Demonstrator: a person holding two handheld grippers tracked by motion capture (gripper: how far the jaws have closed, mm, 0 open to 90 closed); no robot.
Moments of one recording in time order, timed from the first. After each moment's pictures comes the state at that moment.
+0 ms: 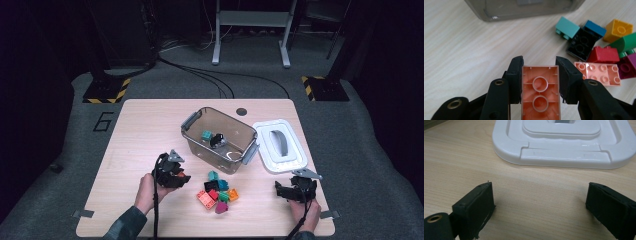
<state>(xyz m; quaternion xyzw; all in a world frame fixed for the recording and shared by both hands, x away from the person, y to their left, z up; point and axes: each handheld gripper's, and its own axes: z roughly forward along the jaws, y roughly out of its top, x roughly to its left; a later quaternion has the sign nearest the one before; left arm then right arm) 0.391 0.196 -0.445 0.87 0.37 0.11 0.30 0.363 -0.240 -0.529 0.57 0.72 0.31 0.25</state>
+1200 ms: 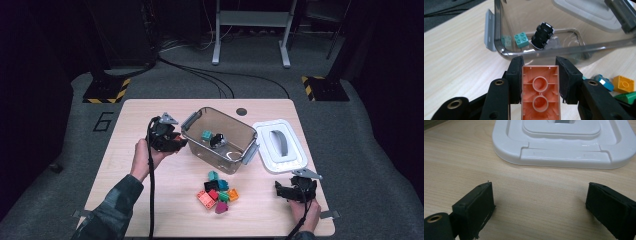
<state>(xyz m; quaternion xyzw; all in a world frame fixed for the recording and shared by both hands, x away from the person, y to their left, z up) 0.449 0.203 -0.362 0.84 0.37 0.16 0.35 0.363 -0.240 -0.529 0.57 0.72 0.32 0.25</state>
